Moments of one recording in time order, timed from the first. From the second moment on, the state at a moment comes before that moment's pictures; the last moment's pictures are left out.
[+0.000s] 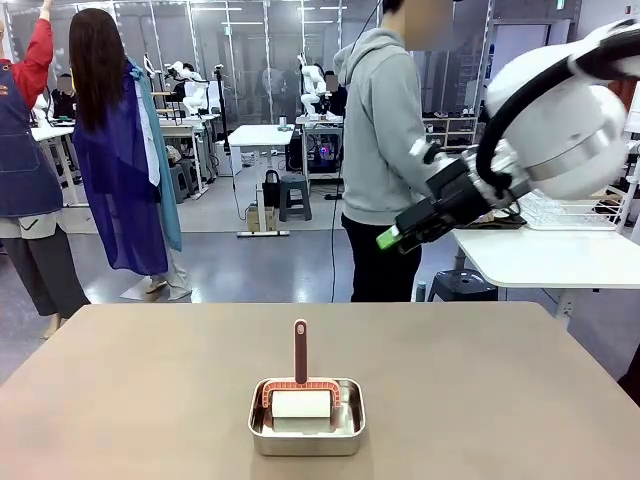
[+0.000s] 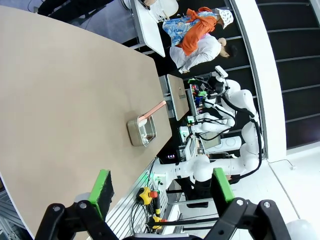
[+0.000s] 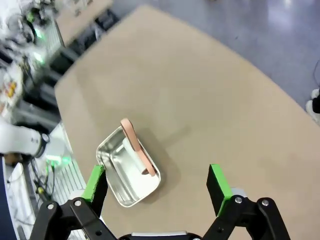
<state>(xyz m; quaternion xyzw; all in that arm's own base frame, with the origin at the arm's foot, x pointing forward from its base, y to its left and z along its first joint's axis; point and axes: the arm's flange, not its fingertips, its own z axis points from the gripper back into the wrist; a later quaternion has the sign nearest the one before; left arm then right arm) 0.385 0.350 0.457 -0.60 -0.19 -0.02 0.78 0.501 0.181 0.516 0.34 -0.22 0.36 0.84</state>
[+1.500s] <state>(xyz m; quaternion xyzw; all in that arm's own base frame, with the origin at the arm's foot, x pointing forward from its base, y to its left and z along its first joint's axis) 0.385 0.350 0.457 -0.60 -0.19 -0.02 0.78 0.518 0.258 0.481 0.29 -0.14 0.47 0.82</state>
